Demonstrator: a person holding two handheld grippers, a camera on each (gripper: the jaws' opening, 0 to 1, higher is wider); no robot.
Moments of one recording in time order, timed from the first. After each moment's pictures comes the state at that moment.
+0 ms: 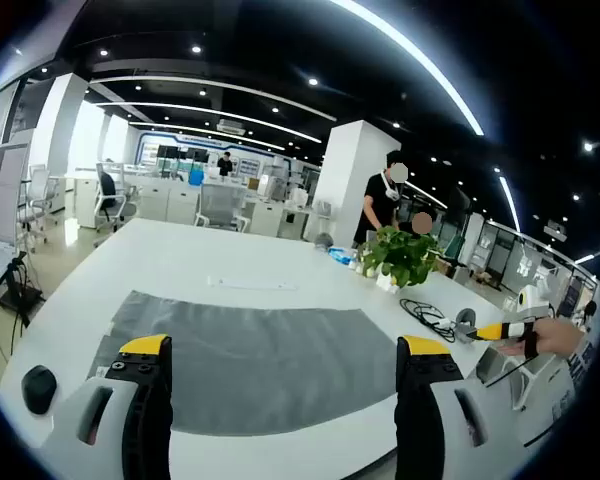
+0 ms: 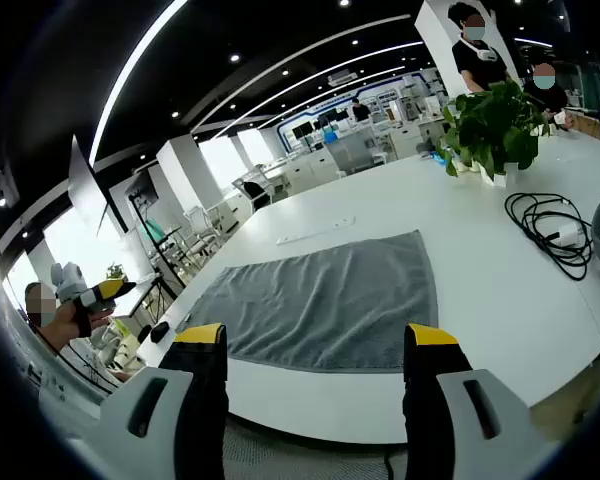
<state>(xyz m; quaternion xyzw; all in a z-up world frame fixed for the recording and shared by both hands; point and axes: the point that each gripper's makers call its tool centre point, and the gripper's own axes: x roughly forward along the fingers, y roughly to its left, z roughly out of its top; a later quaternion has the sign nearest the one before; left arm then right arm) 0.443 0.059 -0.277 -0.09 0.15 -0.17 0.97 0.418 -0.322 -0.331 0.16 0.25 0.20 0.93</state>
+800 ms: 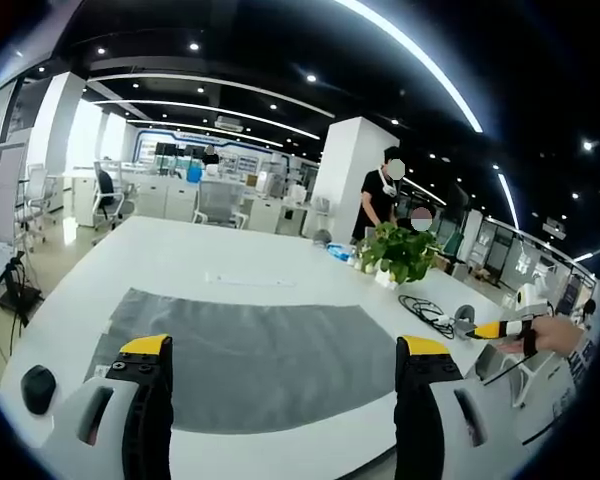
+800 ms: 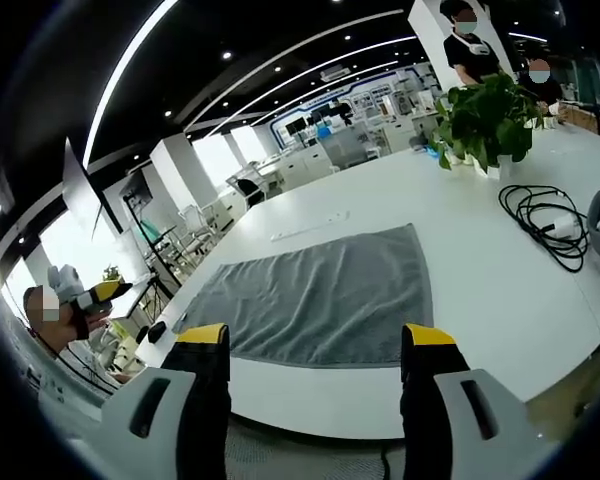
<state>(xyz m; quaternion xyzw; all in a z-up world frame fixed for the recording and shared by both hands) 0.442 0.056 -0.280 -0.09 0.16 -0.18 0.97 0.418 -0.329 -0.338 0.17 0.26 0.18 0.93</state>
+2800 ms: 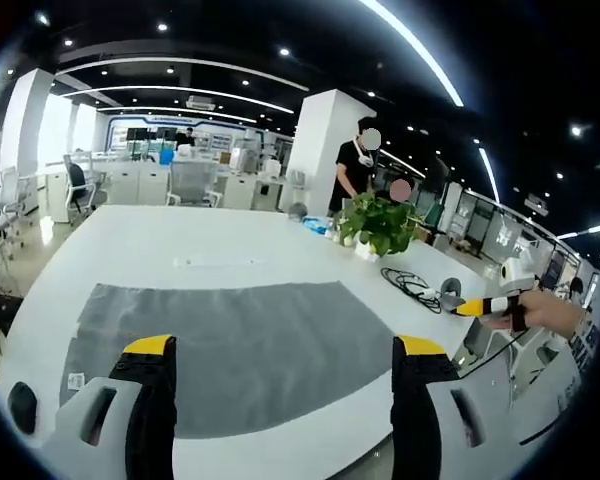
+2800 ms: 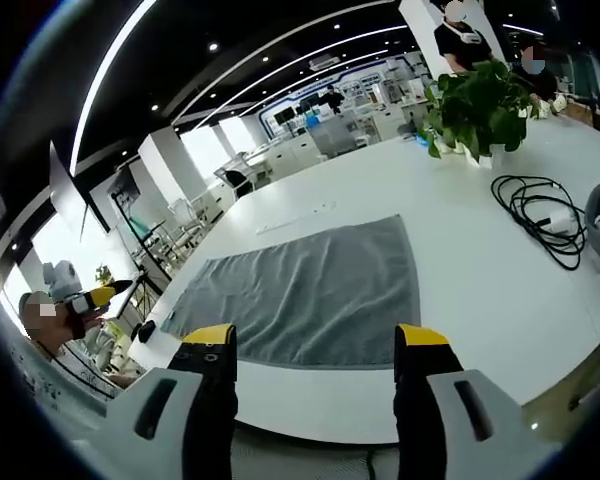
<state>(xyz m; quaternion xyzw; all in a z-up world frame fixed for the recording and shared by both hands) 0.466 0.006 -0.302 -0.06 0.21 -0.24 0.95 0.437 -0.343 -0.352 0.17 0.29 0.17 0.93</state>
